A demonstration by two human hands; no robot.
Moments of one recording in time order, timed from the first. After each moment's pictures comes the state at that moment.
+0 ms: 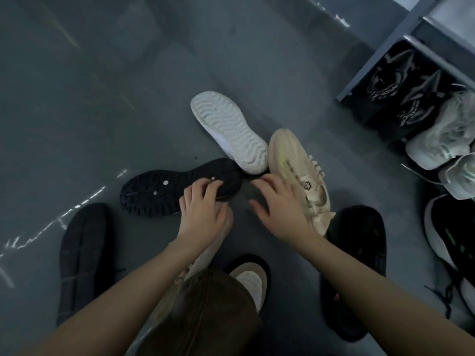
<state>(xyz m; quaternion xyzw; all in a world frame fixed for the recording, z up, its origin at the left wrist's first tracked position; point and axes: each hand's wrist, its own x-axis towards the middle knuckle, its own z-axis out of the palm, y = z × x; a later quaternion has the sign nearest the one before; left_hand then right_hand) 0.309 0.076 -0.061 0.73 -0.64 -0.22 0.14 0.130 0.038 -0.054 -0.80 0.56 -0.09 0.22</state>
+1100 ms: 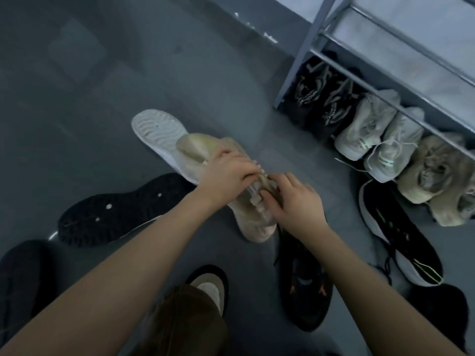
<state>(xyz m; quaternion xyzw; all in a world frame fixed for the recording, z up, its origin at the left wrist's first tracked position) 0.198 -0.027 -0.011 0.43 -0.87 -0.12 0.22 0.029 0.038 -0.003 -0.75 0.63 -0.16 0.08</state>
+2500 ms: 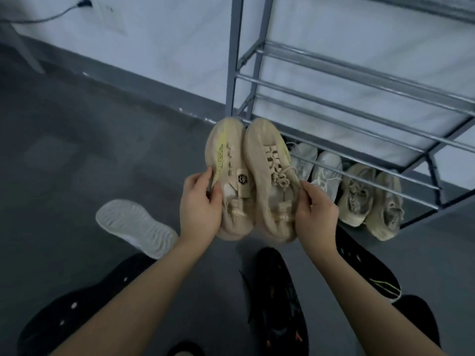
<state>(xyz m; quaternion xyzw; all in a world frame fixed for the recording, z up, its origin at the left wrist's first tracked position) 0.126 -0.031 0.093 0.58 -0.64 -0.30 0.41 -0.055 0.033 0.101 -0.48 0.75 -0.45 0.08</state>
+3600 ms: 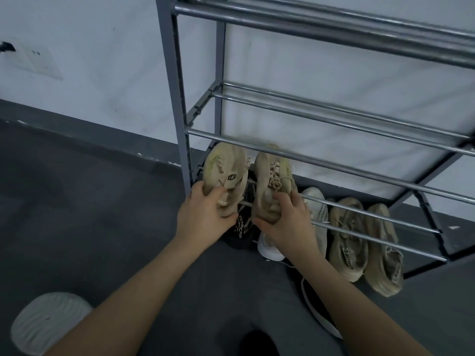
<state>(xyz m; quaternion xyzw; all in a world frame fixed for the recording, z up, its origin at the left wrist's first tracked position) 0.028 -0.184 0.080 0.49 -0.82 -0.18 0.24 -0.134 -0.100 0.077 -0.50 0.82 -0.27 0.09</state>
